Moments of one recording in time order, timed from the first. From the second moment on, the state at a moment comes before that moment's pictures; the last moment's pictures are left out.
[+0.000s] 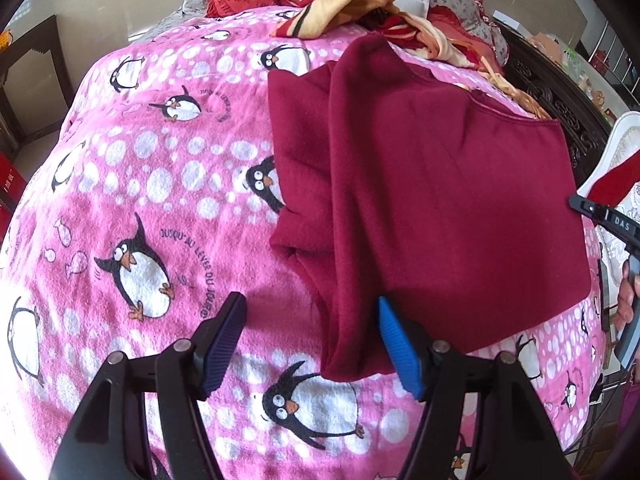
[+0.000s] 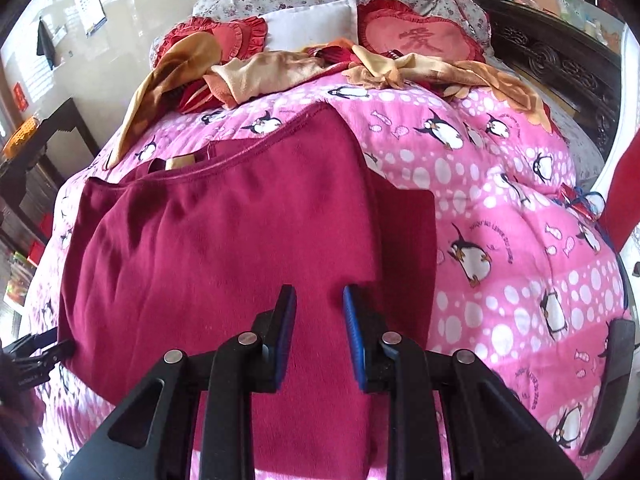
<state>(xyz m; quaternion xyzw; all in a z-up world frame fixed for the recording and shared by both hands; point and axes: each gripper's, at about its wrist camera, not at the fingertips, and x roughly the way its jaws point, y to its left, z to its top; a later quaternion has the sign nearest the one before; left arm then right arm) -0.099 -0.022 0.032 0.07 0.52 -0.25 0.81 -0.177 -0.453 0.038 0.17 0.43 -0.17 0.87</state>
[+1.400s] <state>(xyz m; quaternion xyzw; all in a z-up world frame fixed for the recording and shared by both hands) -0.079 -0.015 0.022 -0.04 0.53 -0.24 0.81 0.076 -0.259 0.010 0.11 0.48 0.06 0.87</state>
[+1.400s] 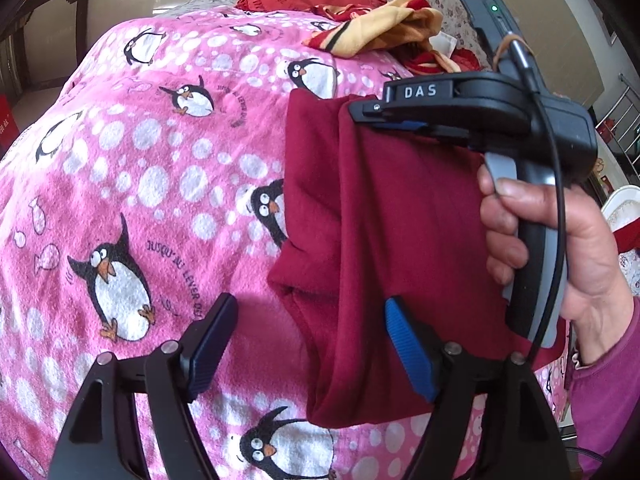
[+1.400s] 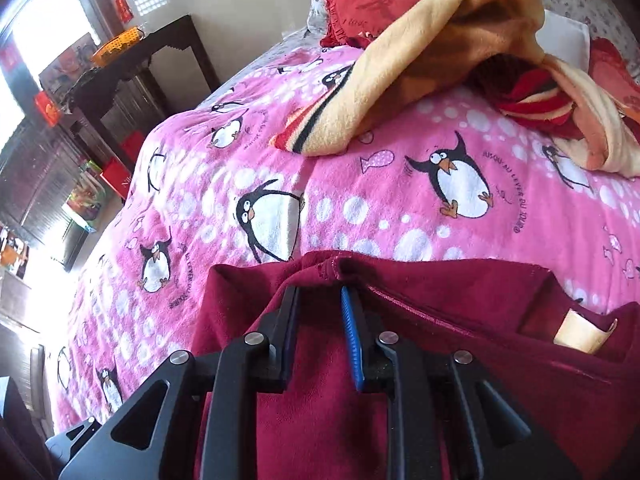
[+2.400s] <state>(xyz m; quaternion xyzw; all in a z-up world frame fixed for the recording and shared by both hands) -0.071 -0.012 0.019 -0.06 0.53 -0.24 0.81 0.066 -0.213 0.029 0.03 0.52 0.06 0.85</state>
